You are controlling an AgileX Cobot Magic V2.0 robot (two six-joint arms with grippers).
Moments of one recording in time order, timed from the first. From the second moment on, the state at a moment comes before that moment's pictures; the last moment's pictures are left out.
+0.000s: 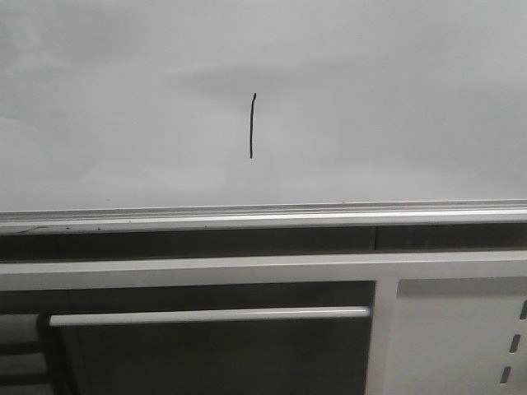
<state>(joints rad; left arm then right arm) -0.84 0.87 -0.76 -0.70 0.33 0.84 0.75 0.67 -0.55 1.11 0.22 -1.19</state>
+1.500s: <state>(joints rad) -0.95 1.08 -0.91 -0.26 0.57 0.86 0.75 0.88 -0.66 1.09 0.39 -1.11</state>
